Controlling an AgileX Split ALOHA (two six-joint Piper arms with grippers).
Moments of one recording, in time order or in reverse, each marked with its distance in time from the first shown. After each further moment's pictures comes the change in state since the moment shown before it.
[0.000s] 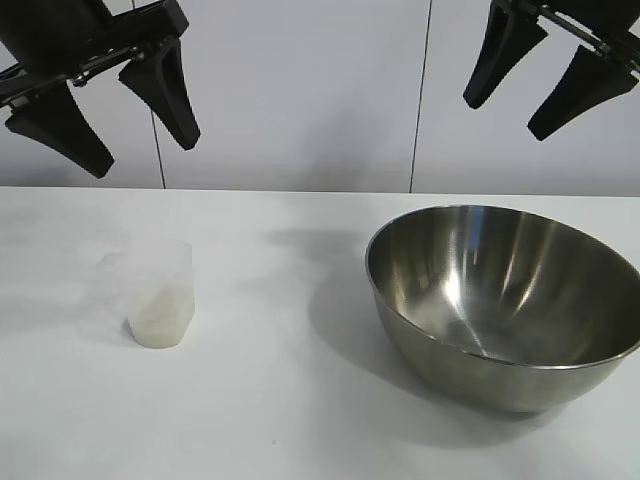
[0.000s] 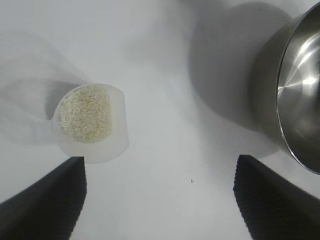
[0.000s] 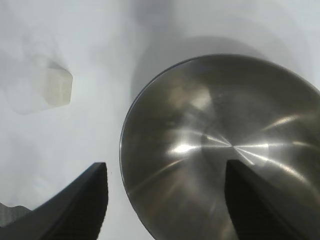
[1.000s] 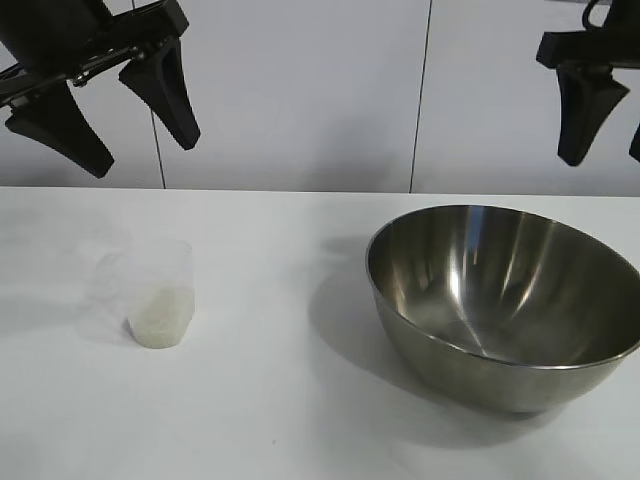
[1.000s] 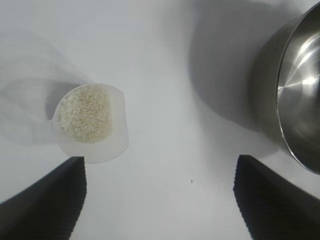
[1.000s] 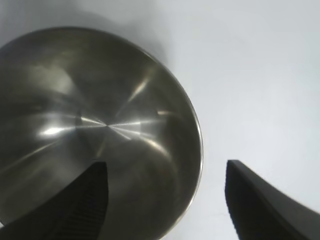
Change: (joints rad) left arm 0.000 0.000 0.000 0.000 0.000 0.000; right arm -0.001 0.000 0.099 -0.394 0.011 0.035
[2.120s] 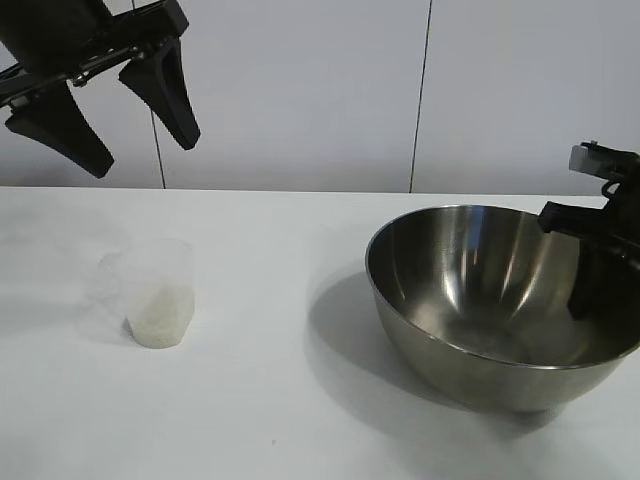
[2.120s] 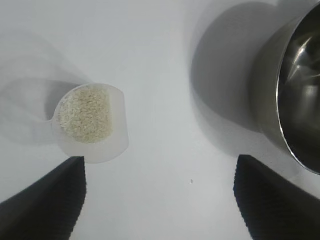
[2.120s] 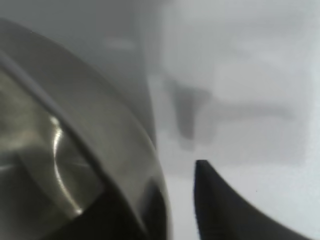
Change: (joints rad) left arm 0.000 0.000 0.000 0.000 0.000 0.000; right arm -0.163 0.144 0.348 0.313 -0.443 -0.157
